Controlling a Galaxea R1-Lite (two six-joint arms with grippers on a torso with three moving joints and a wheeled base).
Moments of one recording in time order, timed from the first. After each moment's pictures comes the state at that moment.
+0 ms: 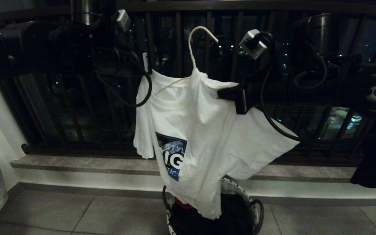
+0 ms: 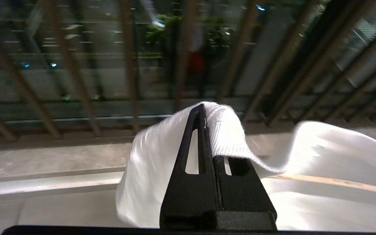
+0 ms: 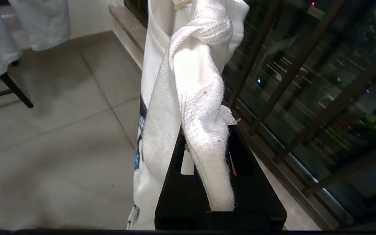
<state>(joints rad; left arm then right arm) -0.40 1.90 -1.94 0.24 0.10 -0.18 0.50 1.78 -1.52 -0.05 0.36 -0.18</state>
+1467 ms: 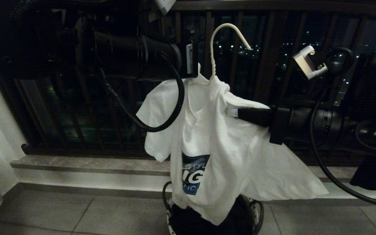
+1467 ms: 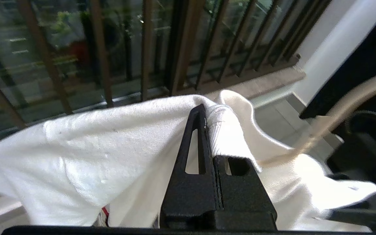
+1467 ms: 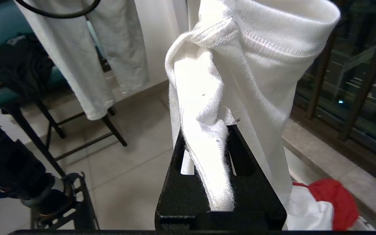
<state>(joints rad) -0.70 1.77 -1.83 0.23 0.00 -0.23 0.50 1.53 -0.95 -0.56 0.52 0.20</state>
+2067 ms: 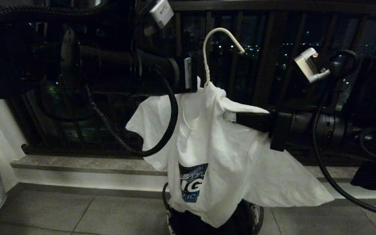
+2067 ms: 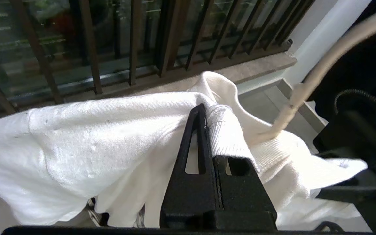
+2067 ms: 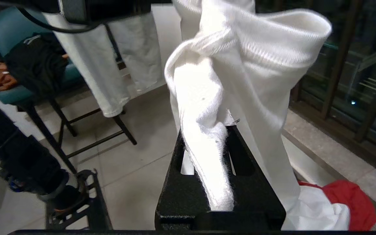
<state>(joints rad) -0.75 1.69 -1.68 0.23 0.01 -0.29 0.54 1.51 -0.92 -0.58 0.52 0.22</state>
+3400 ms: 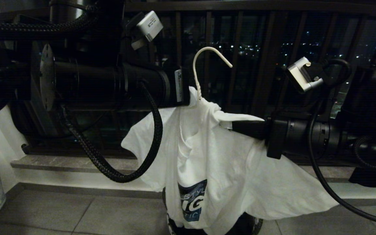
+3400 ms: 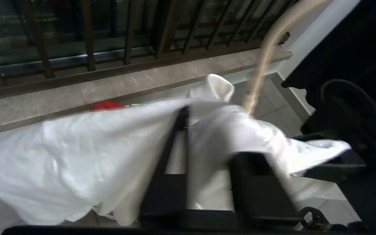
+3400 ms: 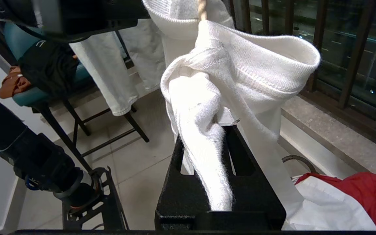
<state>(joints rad) -0.76 1.61 -1.54 0.20 0.02 -0.37 0.56 1.52 -0.89 -0.61 0.52 0.28</state>
